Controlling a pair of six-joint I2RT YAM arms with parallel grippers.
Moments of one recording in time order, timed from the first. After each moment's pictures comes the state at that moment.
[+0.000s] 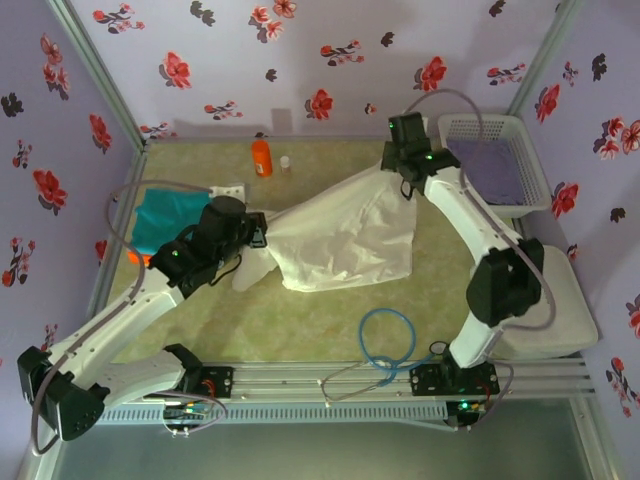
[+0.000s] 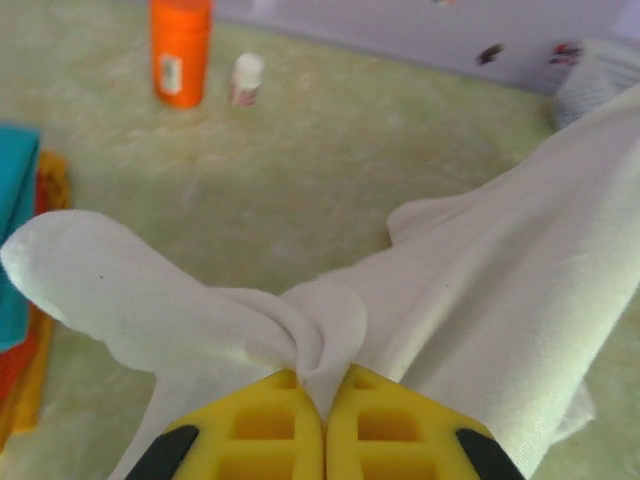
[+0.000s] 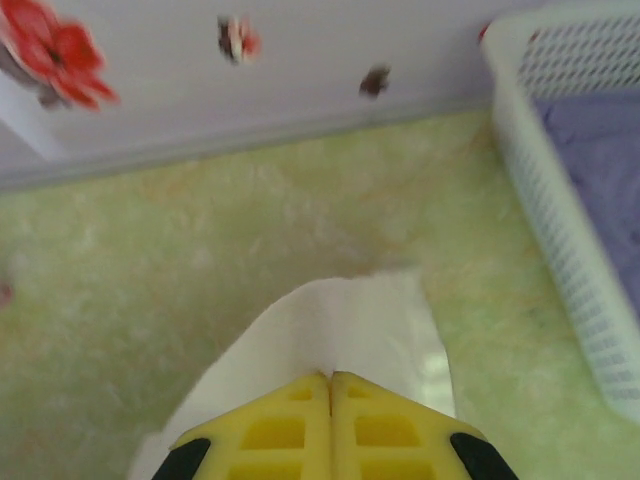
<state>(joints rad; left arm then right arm) -0.68 1.05 0.96 -0.51 -0.26 -0.60 0.36 1.75 1.61 -0.62 0.30 0.37</state>
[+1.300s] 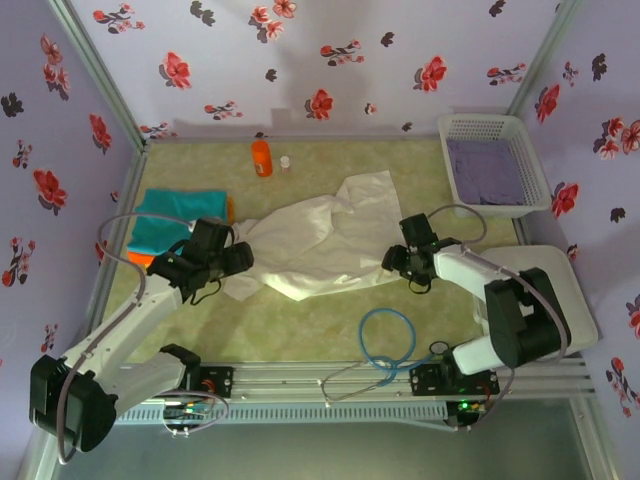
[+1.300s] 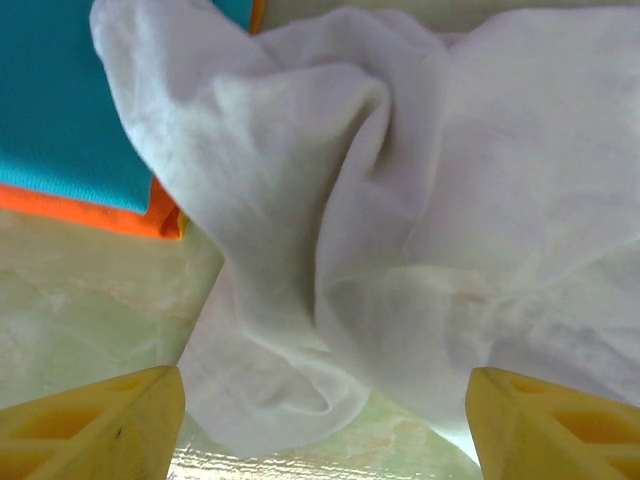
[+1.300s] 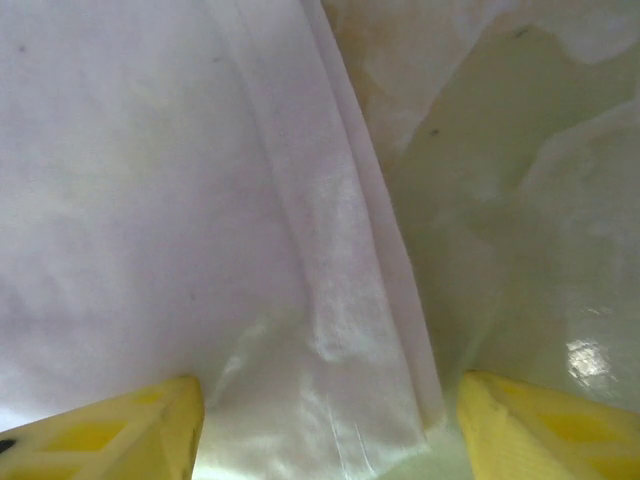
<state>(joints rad) -0.49 1.02 0.75 -0.69 -0.15 -0.67 0.35 1.46 0.69 -0.42 -0.03 0.72</state>
